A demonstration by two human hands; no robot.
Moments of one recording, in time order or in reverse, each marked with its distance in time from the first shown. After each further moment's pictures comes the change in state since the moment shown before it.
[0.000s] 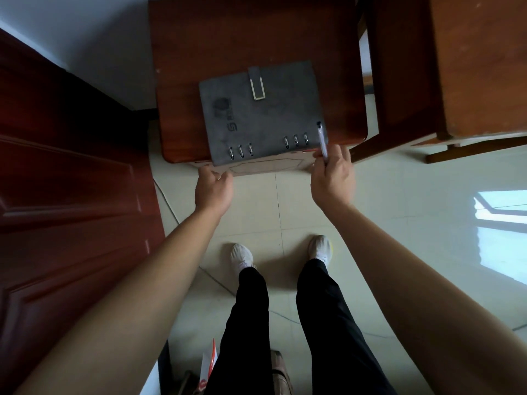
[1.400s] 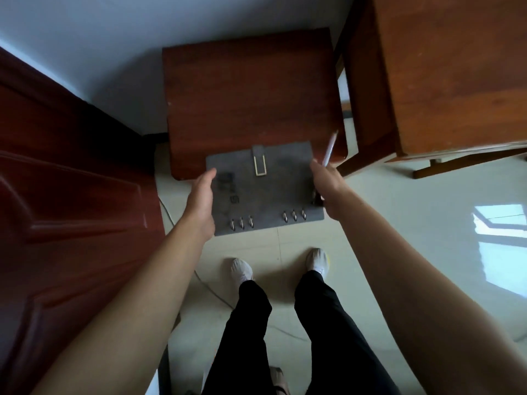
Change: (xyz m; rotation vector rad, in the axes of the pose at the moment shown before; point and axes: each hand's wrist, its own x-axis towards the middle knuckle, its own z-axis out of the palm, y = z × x) left_hand -0.037 0.038 -0.048 -0.563 -0.243 -0.285; right_hand 0.014 -0.038 -0.055 0.441 -0.430 0.578
